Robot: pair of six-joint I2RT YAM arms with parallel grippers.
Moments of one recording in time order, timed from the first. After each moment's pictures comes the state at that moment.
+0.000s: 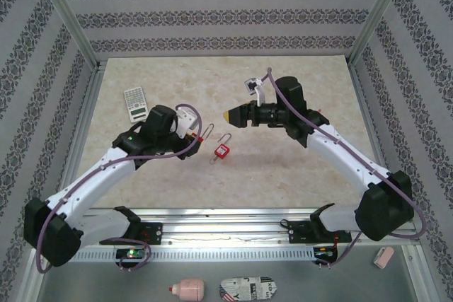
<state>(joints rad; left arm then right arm) -0.52 1.15 0.93 -0.62 0.19 -0.01 0.47 1.32 1.04 -0.18 -0.73 0.42</state>
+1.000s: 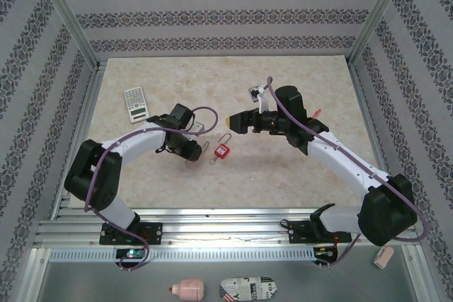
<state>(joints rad) -0.44 1.62 0.99 -0.67 0.24 -0.03 0.47 1.29 0.95 -0.14 -0.65 0.44</state>
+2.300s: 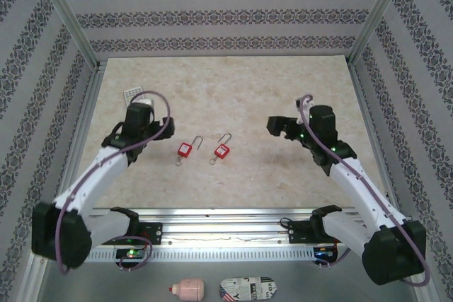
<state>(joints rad) -0.22 1.09 0.74 -0.39 -0.19 -0.33 0.20 0.98 0.65 -0.24 -0.20 0.36</state>
